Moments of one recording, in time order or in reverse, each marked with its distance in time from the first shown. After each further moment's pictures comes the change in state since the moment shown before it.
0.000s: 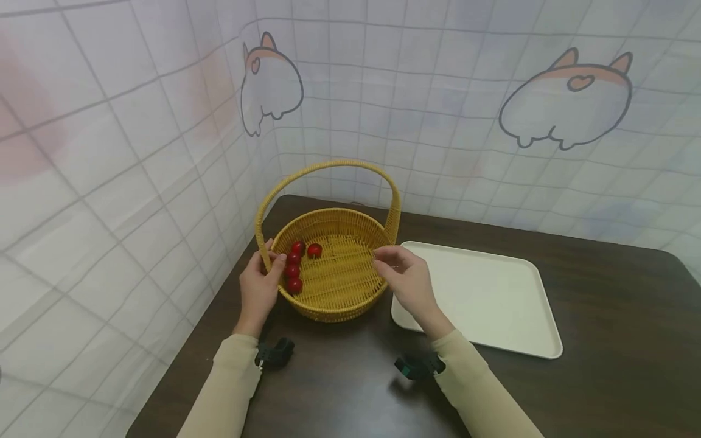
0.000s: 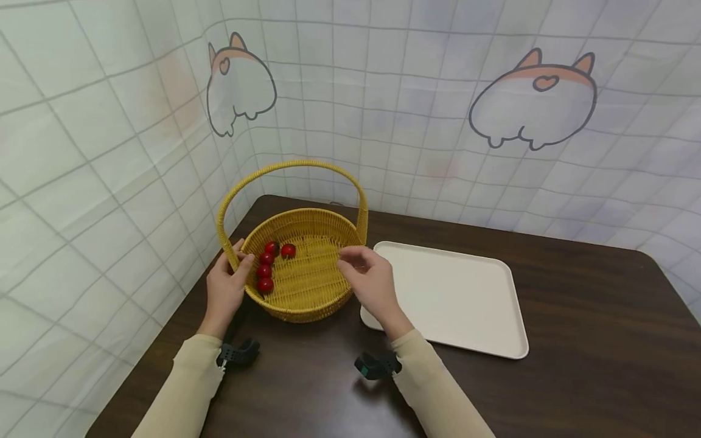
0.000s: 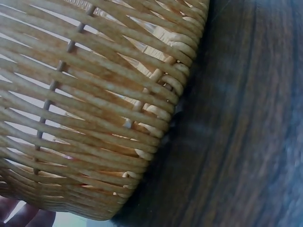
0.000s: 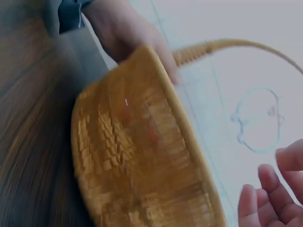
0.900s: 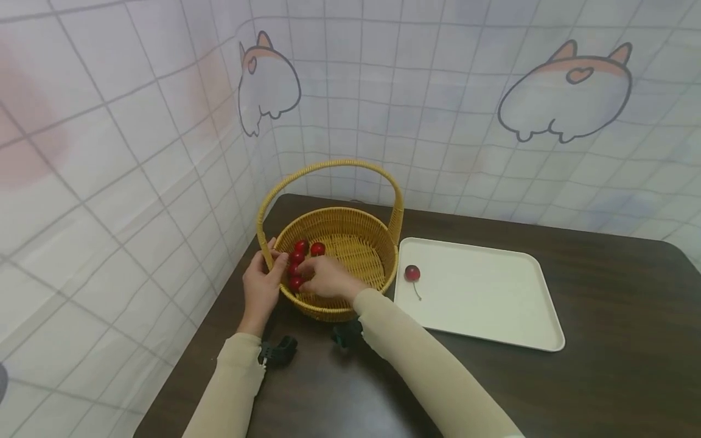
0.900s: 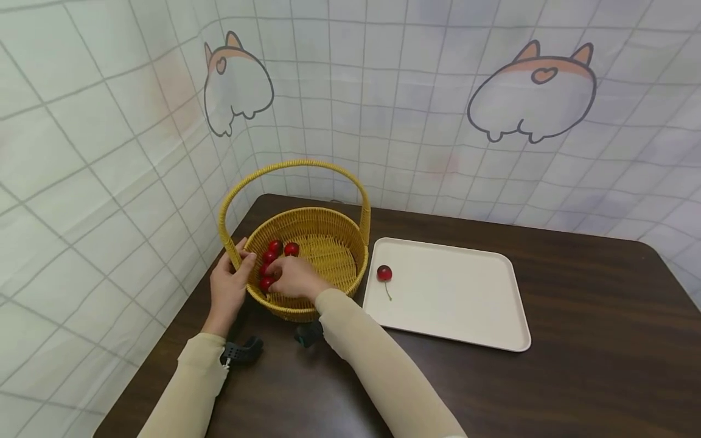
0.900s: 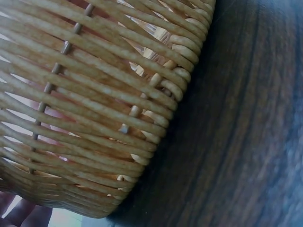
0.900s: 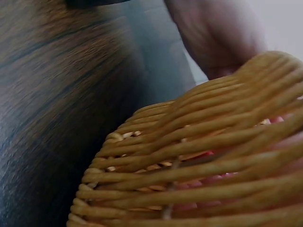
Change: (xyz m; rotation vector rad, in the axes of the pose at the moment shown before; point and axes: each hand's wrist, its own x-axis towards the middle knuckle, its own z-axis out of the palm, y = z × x) left_hand -0.001 0.023 -0.003 -0.092 -0.069 -0.074; right_hand 0.053 0.006 0.123 -0.474 -0.639 0.166
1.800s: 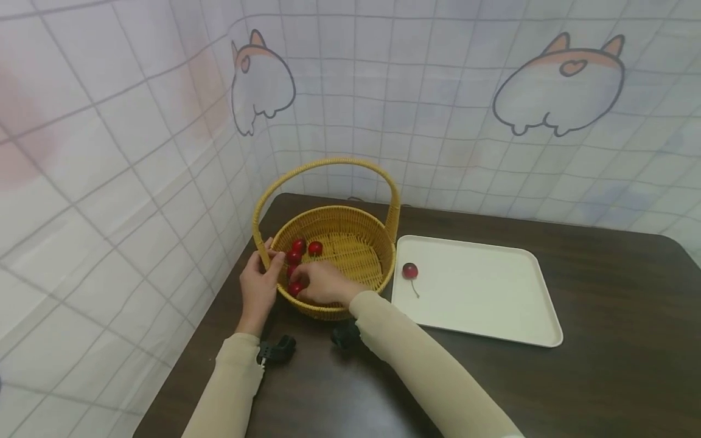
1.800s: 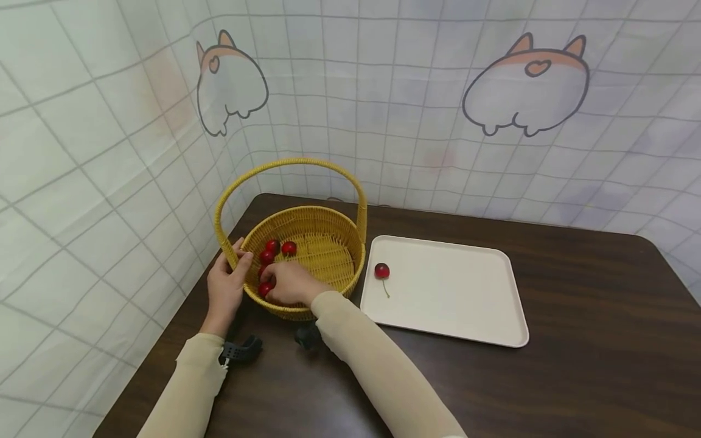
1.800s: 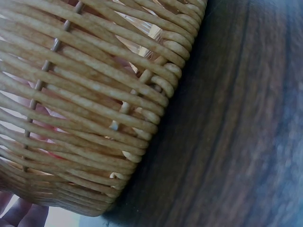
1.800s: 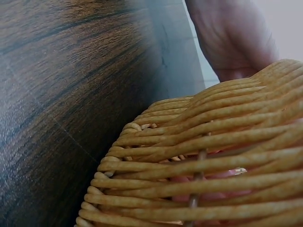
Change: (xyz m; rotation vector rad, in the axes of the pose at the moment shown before) left_hand 0.008 -0.024 0.003 -0.013 0.031 0.011; right_hand -0.001 0.001 0.009 -0.123 -0.052 -0.041
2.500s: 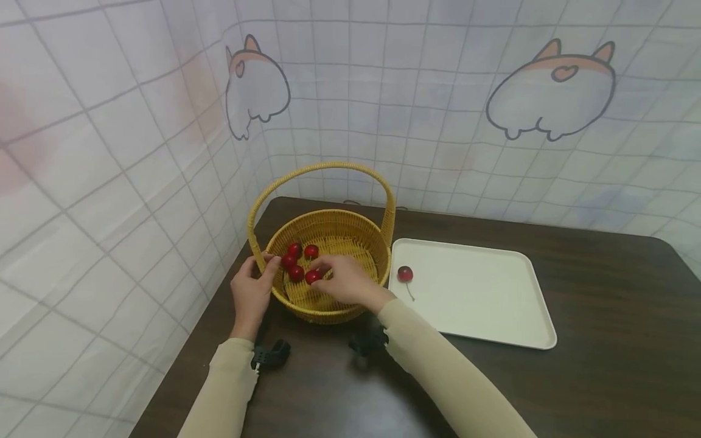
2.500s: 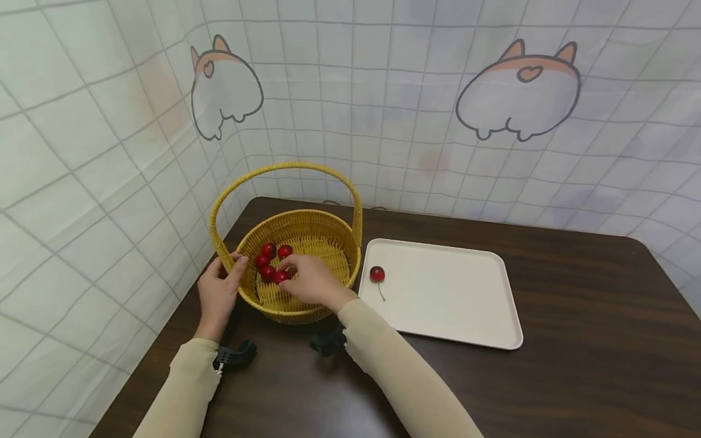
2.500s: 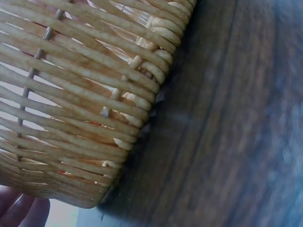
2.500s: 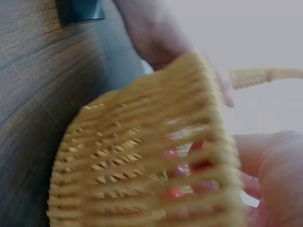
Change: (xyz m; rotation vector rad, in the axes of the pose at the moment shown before) left_hand -0.002 -0.006 0.000 0.097 0.124 0.041; right_hand -0.047 0.011 -0.035 0.133 0.176 0.012
